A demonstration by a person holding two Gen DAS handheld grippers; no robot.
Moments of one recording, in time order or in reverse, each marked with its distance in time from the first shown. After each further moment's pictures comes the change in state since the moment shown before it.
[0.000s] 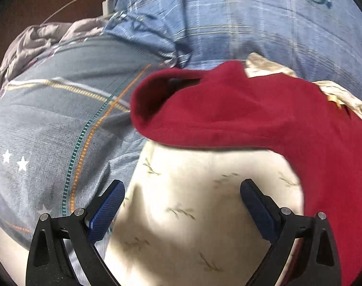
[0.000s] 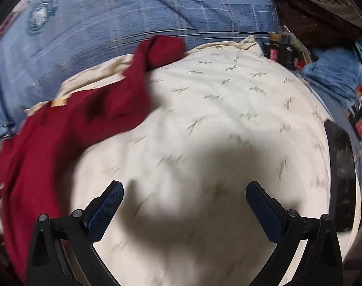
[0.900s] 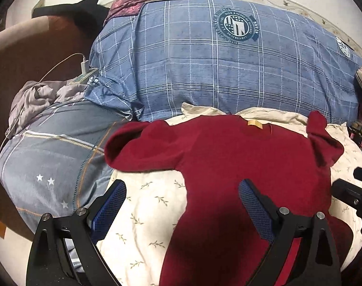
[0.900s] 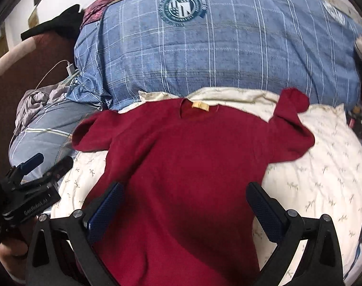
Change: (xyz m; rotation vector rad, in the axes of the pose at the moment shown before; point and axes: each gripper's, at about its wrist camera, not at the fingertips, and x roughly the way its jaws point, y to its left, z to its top) left arm -0.188 -0.061 -0.022 0.100 -0.179 -0.120; right arm -0.079 0.206 -0.019 -0.318 -0.110 0.282
